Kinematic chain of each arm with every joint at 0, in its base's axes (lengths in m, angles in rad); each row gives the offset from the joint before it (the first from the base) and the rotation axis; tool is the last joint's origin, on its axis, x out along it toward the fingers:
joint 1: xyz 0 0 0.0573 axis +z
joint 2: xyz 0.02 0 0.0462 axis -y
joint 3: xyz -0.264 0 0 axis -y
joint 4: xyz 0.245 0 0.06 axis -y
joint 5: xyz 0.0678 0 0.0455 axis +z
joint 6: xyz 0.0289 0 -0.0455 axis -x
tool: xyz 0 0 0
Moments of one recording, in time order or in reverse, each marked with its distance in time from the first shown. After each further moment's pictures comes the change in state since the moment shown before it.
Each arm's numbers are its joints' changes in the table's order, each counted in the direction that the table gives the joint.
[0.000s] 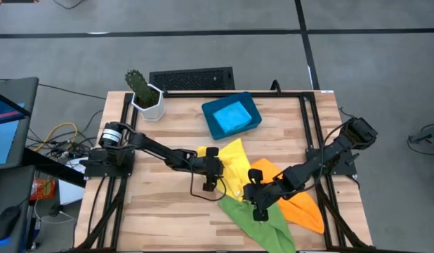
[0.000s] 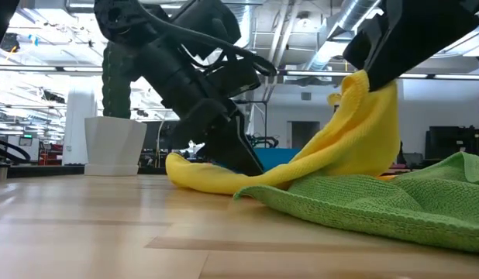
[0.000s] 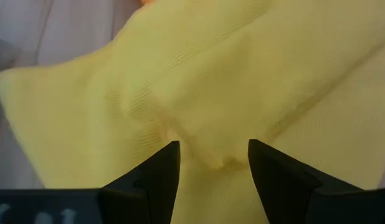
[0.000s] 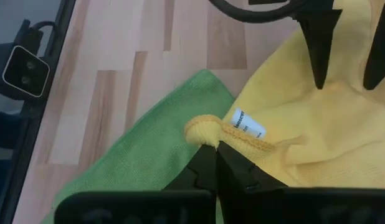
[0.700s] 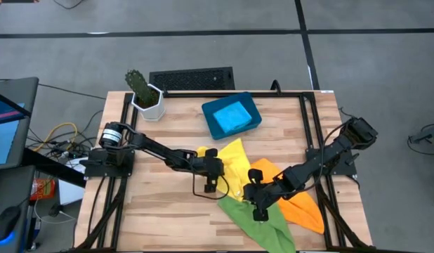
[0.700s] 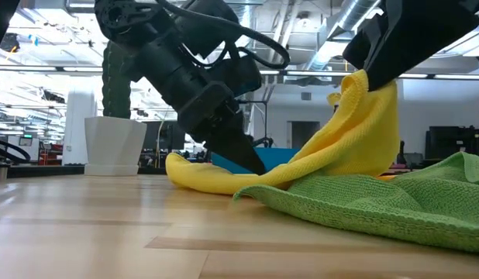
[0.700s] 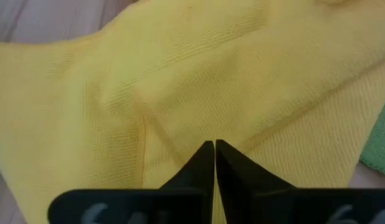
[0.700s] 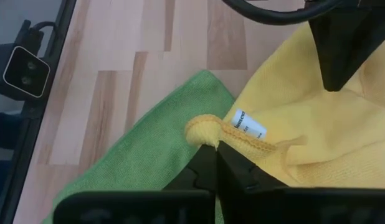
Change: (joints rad) left arm 0.000 -0.002 0.003 0.010 -0.050 0.155; right arm 0.000 0.000 0.000 0.001 0.000 0.000
